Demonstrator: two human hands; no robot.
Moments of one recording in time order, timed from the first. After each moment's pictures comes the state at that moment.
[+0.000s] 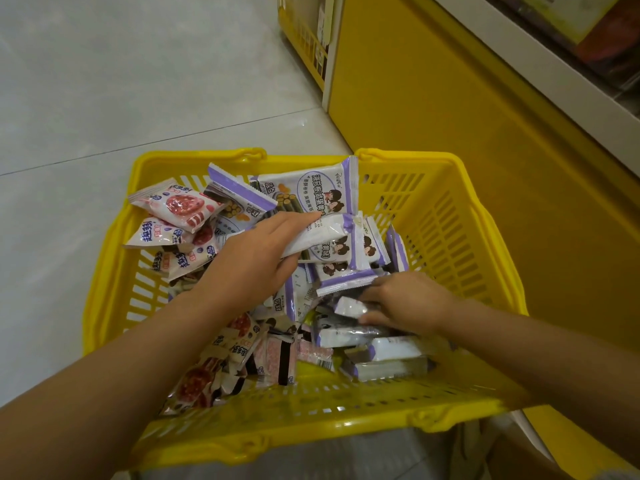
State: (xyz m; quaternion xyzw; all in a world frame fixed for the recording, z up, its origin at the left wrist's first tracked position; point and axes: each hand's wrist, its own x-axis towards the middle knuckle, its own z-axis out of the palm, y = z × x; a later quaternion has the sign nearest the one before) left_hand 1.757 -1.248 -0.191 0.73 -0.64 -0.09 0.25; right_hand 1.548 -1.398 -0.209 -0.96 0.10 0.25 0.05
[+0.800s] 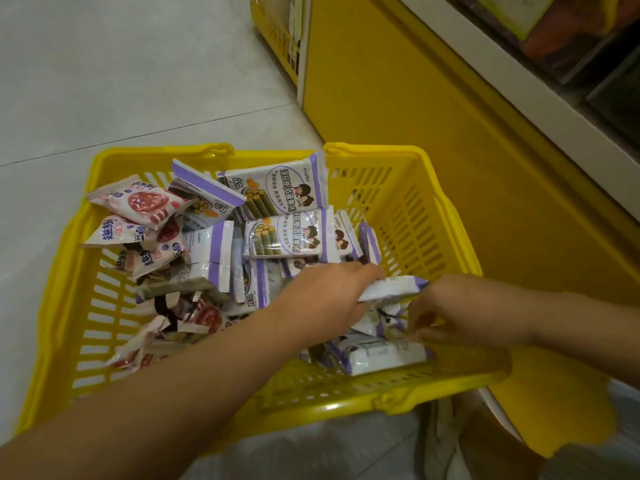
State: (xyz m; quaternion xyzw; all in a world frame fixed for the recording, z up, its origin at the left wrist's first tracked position) left_hand 1.653 -1.290 -0.187 0.66 -0.70 -0.20 0.16; right_hand 1.482 -1.408 -0.126 -0.94 0.11 0.31 0.11
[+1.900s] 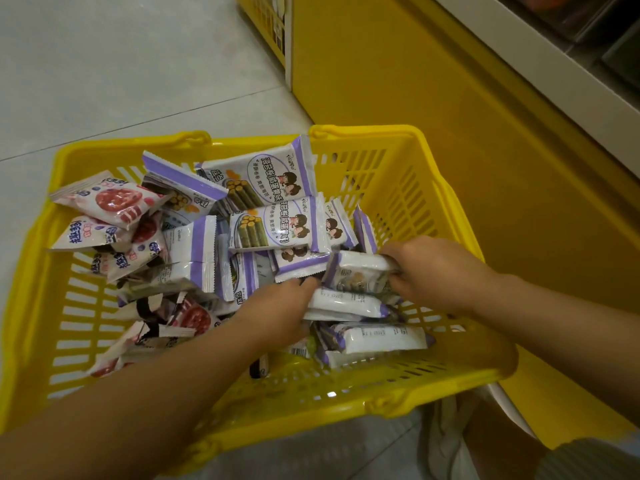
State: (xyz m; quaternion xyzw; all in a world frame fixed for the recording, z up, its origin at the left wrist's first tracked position) left_hand 1.677 -1.272 -0.258 0.72 -0.64 -0.25 -0.03; right_hand 1.508 -1.419 -0.164 -0.95 0.26 0.19 0.06
